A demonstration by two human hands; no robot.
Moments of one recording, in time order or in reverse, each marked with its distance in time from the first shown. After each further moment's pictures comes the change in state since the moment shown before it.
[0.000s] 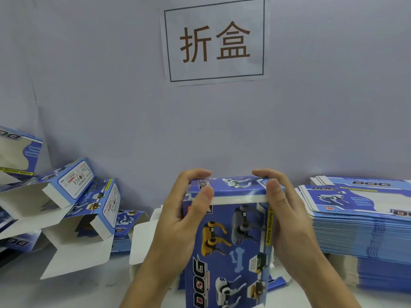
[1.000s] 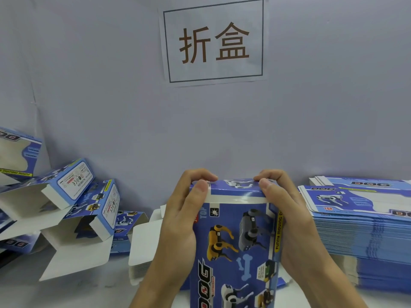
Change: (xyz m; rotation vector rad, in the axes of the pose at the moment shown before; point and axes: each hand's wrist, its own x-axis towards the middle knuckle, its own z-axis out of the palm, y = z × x) left_hand 0.001 -0.001 0.013 -0.140 0.064 0.012; right_hand 0.004 -0.007 0.002 0.183 -0.010 0.024
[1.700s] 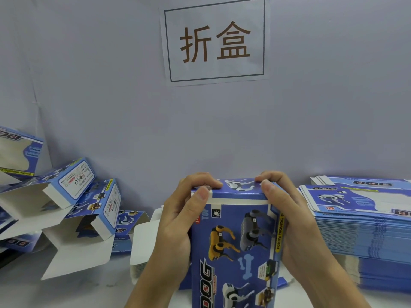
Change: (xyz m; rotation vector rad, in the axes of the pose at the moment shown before) left_hand -0.001 -0.001 -0.009 -0.074 -0.053 0.029; right_hand -0.002 -0.001 0.000 0.034 -0.021 0.046
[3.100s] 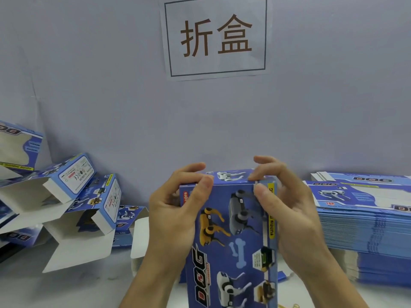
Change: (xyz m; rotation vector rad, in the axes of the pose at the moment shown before) left_hand 0.006 -0.004 0.001 0.088 0.216 0.134; right_hand -0.003 0.000 0.006 -0.215 -0.019 -0.263
